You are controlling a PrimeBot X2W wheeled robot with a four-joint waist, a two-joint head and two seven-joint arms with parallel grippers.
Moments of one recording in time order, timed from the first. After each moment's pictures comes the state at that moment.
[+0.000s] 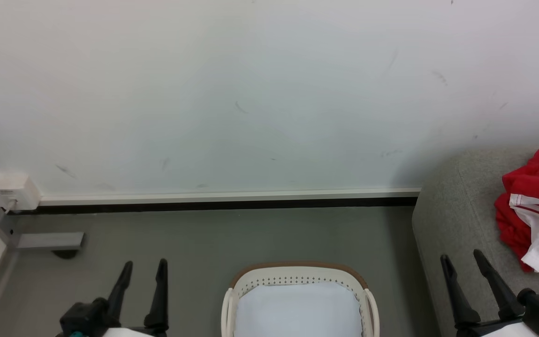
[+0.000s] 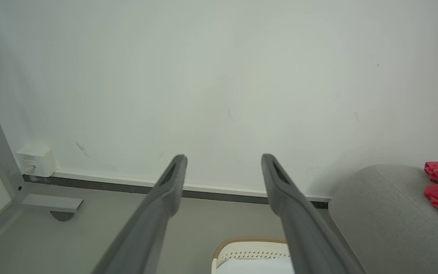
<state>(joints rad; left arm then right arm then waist) -0.06 0.07 -0.04 0.25 -0.23 -0.09 -0.26 -0.06 -0.20 0.18 0.21 0.43 0.13 -0.20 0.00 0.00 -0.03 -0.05</state>
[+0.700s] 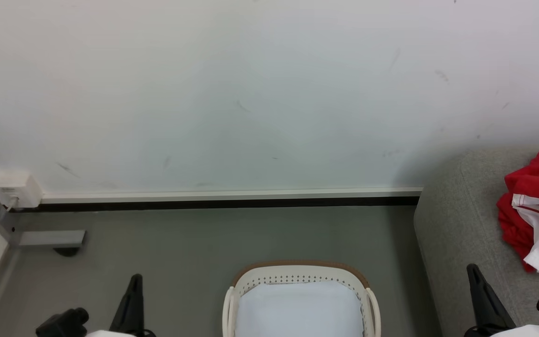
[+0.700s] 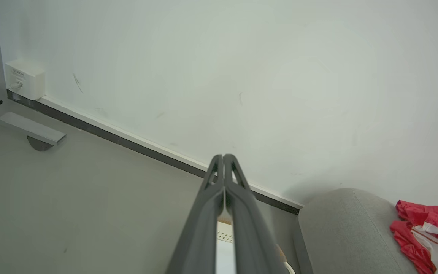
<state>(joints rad) -0.04 0.06 -0.01 0.28 -0.51 -0.10 -0.18 -0.04 -0.16 0.13 0.24 0.68 0.13 -0.13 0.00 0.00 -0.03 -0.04</state>
